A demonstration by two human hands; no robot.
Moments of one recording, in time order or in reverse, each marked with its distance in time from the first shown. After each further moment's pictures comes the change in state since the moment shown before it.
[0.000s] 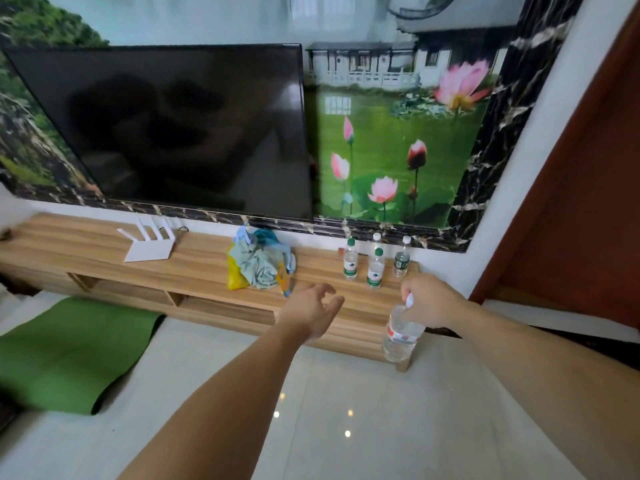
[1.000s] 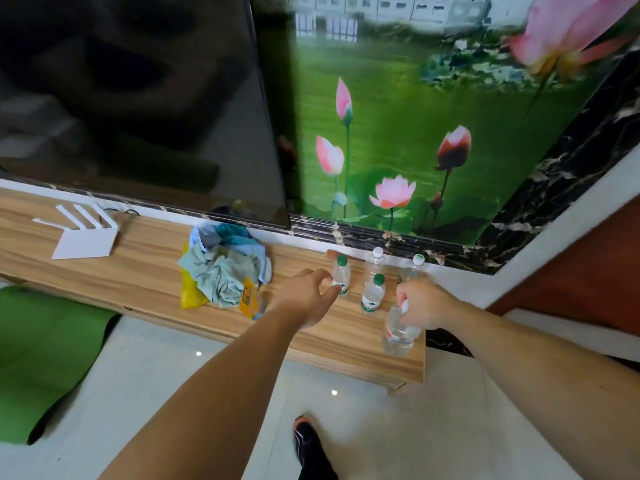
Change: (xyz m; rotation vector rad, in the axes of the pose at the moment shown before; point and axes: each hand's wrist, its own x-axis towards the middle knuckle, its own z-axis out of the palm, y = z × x) left_hand 0.347 -0.027 0.040 0.022 -0.126 -0.093; right_hand 0.332 0.115 -0.013 -0.023 -0.278 0.065
